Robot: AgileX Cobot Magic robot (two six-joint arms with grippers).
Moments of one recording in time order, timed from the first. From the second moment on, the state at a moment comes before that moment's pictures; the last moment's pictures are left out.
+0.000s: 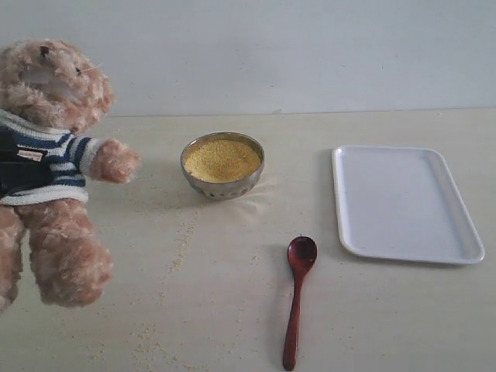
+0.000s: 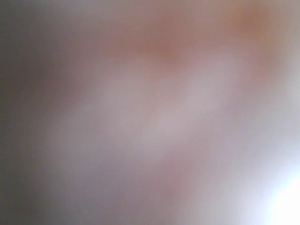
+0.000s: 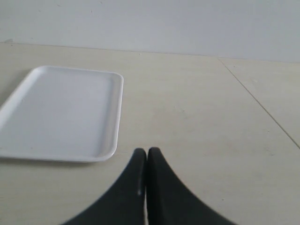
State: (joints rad) left arm 0.06 1.14 -0.52 -1.28 0.47 0.78; right arm -0.12 0.00 0.00 -0.04 0.33 -0.08
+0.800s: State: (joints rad) left arm 0.06 1.16 -0.49 -1.72 0.51 1.21; right arm -0.12 0.00 0.00 0.06 0.30 -0.07
